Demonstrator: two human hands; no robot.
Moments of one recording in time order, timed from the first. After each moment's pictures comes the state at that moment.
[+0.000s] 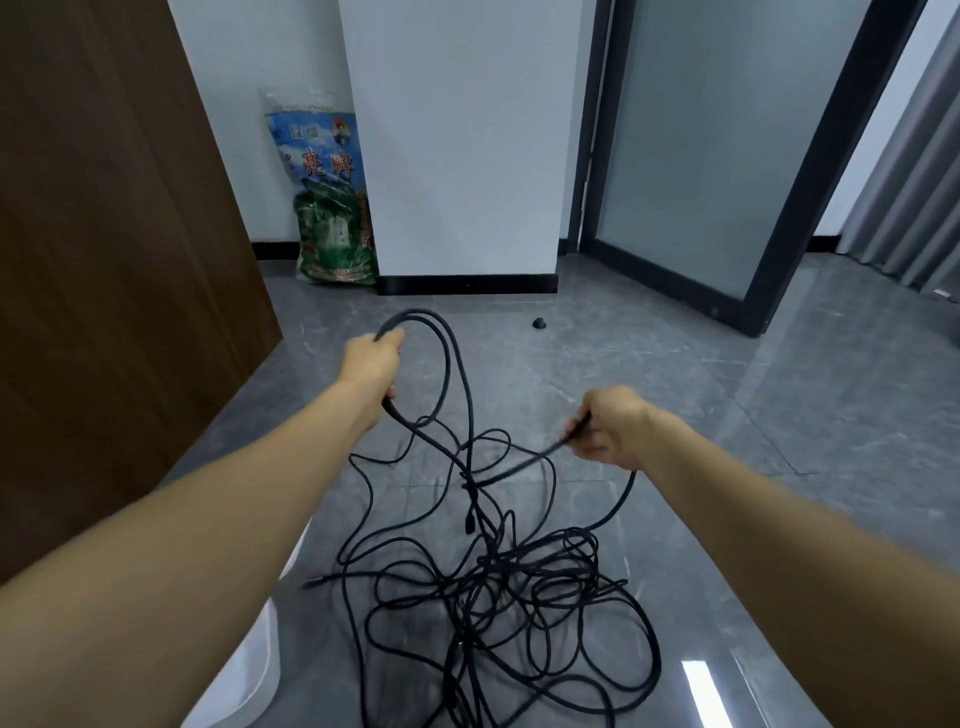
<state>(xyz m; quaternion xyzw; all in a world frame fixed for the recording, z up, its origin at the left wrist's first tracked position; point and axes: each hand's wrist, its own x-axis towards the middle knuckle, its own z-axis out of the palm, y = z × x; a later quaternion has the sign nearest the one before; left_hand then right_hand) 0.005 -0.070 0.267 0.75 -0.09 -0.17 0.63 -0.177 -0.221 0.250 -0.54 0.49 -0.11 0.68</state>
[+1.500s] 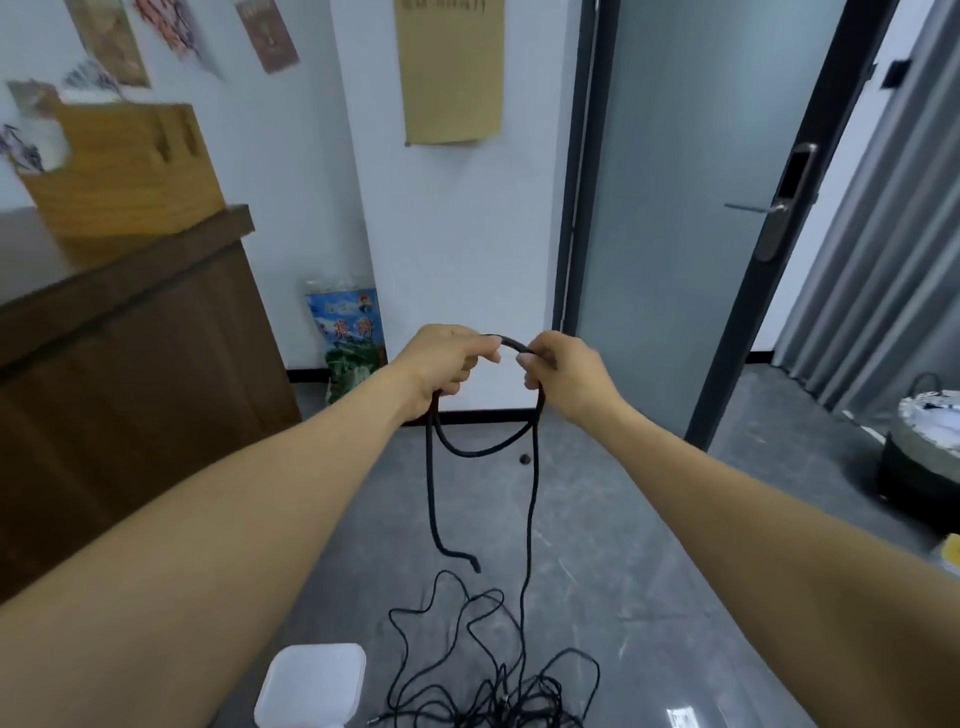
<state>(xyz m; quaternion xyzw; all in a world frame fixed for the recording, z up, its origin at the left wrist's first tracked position) -0.050 -0.086 0.897 0.72 -0.33 -0.28 0.54 -0.160 -0.196 0.872 -0.84 0.28 -0.25 0.39</state>
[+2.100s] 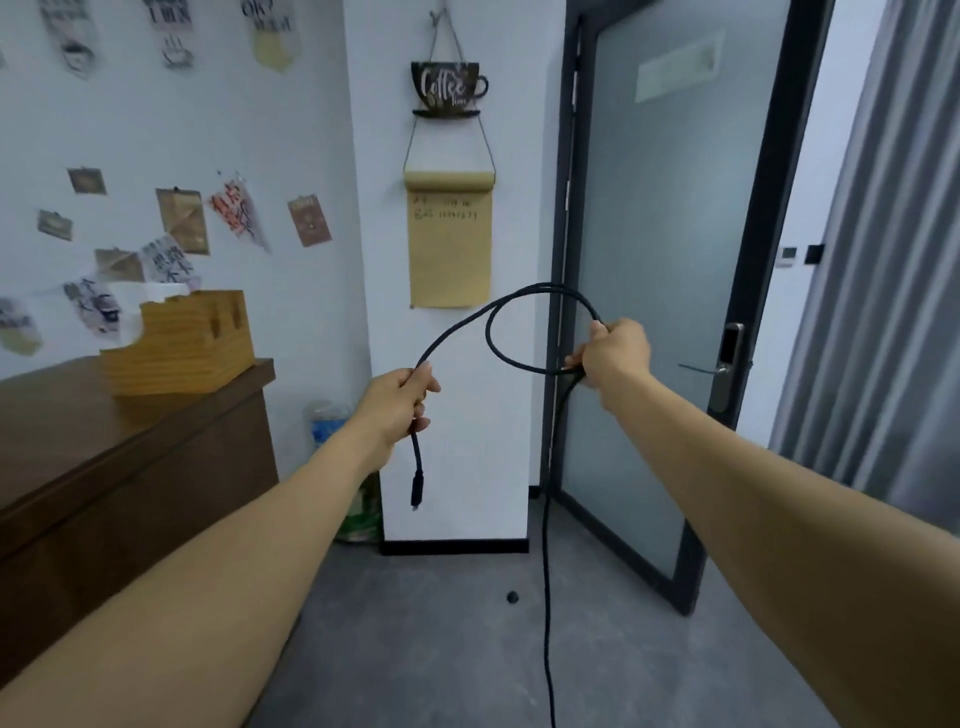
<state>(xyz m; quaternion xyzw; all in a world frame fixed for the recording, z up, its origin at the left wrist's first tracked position) -0.063 -0.084 1.064 0.66 -0.30 -0.15 0.68 -0.213 -0.244 1.120 -0.66 0.36 -0.44 0.49</state>
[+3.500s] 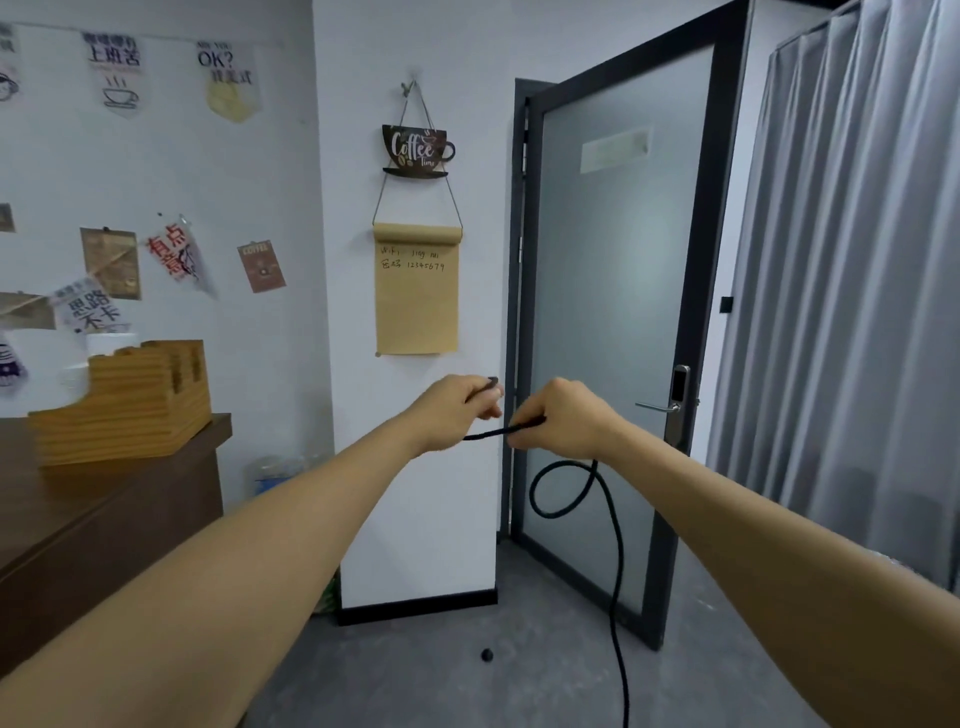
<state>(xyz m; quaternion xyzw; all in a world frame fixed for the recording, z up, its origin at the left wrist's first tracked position) -0.030 -0.064 1.125 0.69 -0.59 -0.08 0.41 -0.176 -0.148 1.137 -0.94 0.23 -0.21 0.13</state>
